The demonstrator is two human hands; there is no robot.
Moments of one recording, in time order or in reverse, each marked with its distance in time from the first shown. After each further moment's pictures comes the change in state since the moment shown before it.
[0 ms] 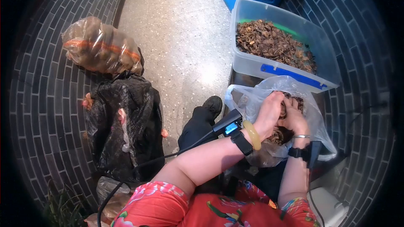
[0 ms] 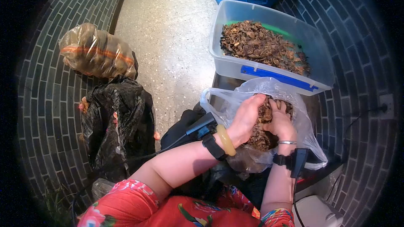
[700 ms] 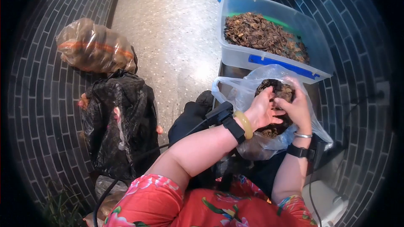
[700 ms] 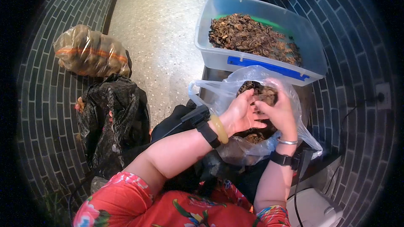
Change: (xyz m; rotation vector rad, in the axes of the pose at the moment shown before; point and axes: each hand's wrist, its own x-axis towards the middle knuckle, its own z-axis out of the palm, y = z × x) left_hand 0.012 -0.008 0.003 -0.274 -0.011 -0.675; right_hand -0.017 -0.016 -0.045 0.920 0.183 -0.183
